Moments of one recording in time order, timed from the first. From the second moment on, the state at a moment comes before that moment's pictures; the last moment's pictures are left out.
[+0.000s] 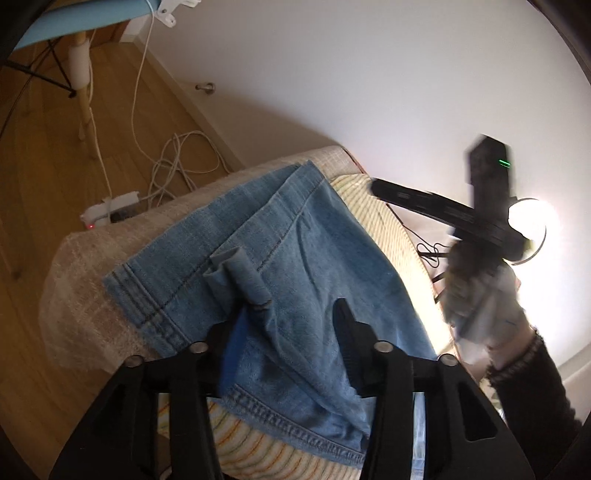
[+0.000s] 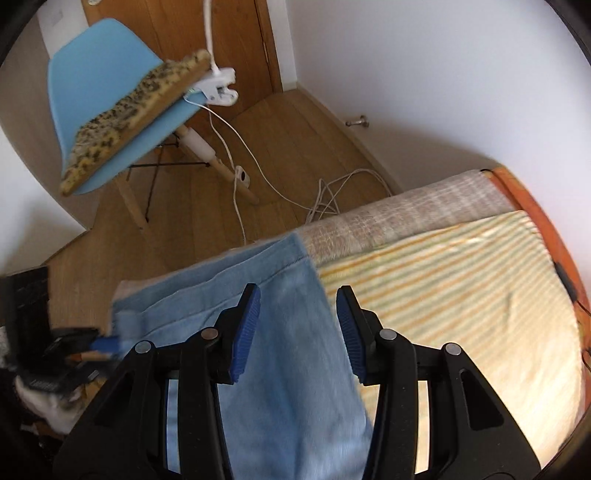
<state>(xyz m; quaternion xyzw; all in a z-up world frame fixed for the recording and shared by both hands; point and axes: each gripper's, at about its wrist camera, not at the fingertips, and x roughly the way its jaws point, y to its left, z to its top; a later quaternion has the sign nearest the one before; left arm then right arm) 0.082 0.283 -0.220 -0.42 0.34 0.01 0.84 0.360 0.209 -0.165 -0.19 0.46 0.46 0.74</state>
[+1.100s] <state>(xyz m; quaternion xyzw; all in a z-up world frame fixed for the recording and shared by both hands) 0.064 0.290 -0.215 -0.38 0.29 0.08 0.87 0.362 0.255 -0.175 -0.21 0.43 0.47 0.75</state>
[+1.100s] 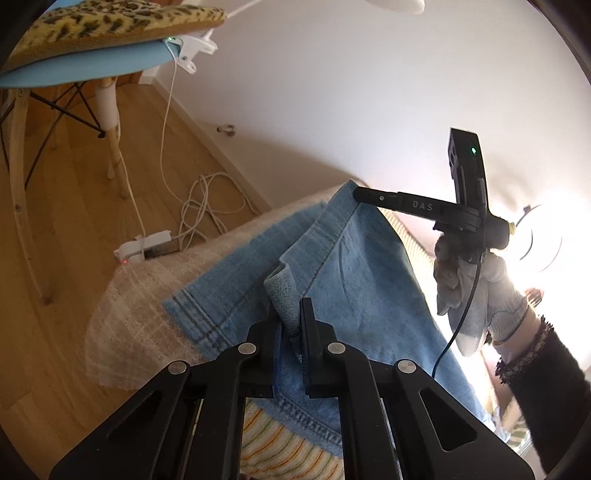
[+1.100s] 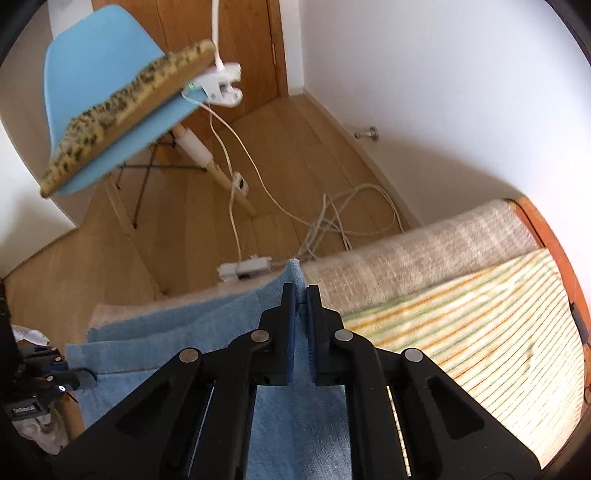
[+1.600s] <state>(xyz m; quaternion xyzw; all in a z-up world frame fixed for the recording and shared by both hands) 0.065 0.309 -0.232 -0.38 0.30 0.09 0.87 0.364 0.282 -0.196 -0.22 0.44 0.46 0.74</state>
